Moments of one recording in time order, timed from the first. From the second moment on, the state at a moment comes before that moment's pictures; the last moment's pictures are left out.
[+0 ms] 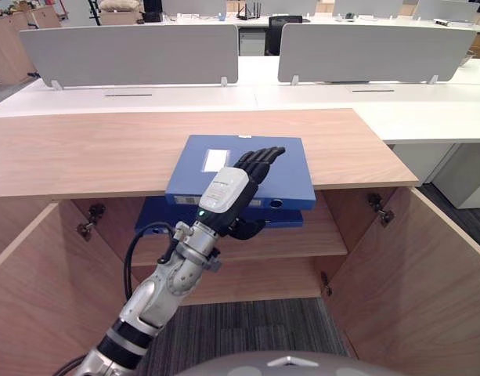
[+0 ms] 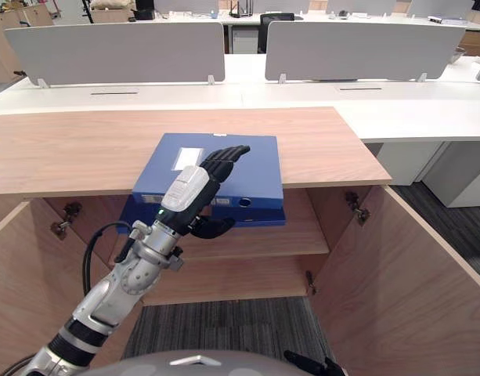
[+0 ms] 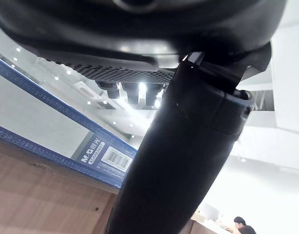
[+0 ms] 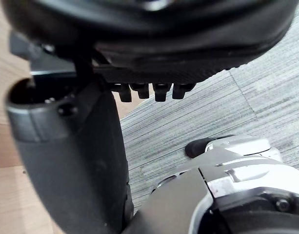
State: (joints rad) left arm -0.02 0.43 -0.39 -0.20 0.66 -0.25 0.19; right arm 0.17 -0.08 -0.29 1.15 0.04 0.00 -0.10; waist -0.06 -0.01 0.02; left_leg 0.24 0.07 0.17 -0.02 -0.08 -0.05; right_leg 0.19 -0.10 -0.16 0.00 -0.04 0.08
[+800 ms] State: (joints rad) left arm 0.04 0.37 -0.36 -0.19 0.88 -0.17 0.25; right arm 0.17 -0.08 -0.29 1.15 0.05 0.00 -0.11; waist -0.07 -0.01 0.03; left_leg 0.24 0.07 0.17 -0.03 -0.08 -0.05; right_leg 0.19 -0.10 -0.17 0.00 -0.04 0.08
